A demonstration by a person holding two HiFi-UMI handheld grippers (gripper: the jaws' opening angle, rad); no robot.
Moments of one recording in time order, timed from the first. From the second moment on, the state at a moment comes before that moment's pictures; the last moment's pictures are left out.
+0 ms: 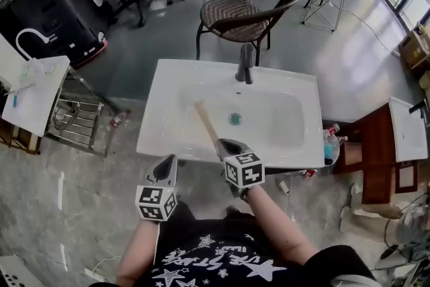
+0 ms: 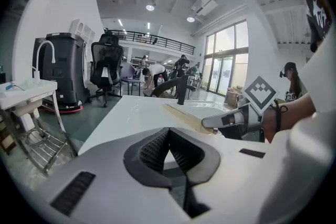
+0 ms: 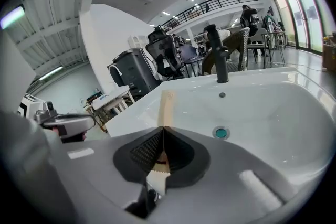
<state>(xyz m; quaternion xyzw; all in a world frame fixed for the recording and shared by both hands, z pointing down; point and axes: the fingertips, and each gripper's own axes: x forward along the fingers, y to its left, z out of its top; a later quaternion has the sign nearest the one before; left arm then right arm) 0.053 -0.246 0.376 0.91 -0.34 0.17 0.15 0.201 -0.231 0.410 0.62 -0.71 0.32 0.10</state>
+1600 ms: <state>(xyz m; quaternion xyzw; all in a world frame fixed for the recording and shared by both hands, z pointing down) -0.085 0.097 0.477 0.84 -0.47 0.13 0.25 0.100 0.090 0.479 0.53 -0.78 0.30 0.14</state>
